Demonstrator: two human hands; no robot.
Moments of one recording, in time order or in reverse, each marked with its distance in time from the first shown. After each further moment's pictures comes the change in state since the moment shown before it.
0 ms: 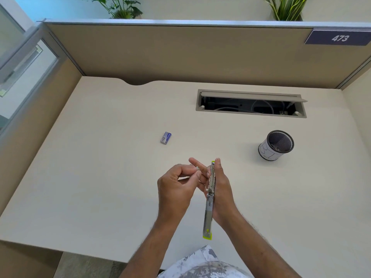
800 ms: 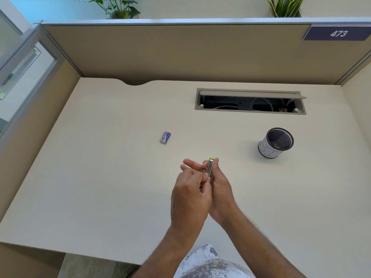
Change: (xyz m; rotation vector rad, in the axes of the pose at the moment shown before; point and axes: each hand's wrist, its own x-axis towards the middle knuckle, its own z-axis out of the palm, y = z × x) left_hand -0.024 0.009 0.021 0.474 0.006 0.282; right_hand -0.003 0.000 0.002 0.151 -0.096 0.206
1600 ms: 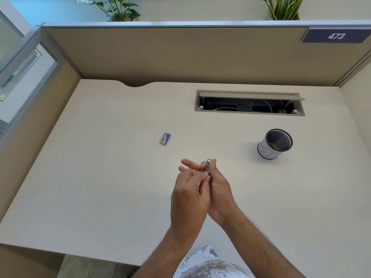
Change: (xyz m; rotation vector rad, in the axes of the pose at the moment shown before) left_hand -0.004 -0.004 0.000 -0.060 0.048 0.069; right_hand -0.003 -0.004 0.004 0.006 -0.013 0.036
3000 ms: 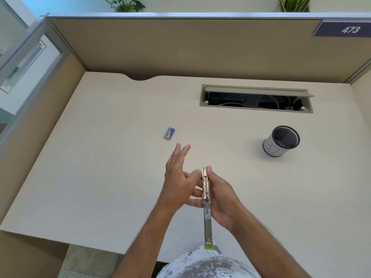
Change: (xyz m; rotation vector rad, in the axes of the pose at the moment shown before) left_hand 0.035 -0.030 -0.033 -0.301 -0.440 -0.361; right_hand -0.024 -0.002 0.012 -0.113 0.037 0.188
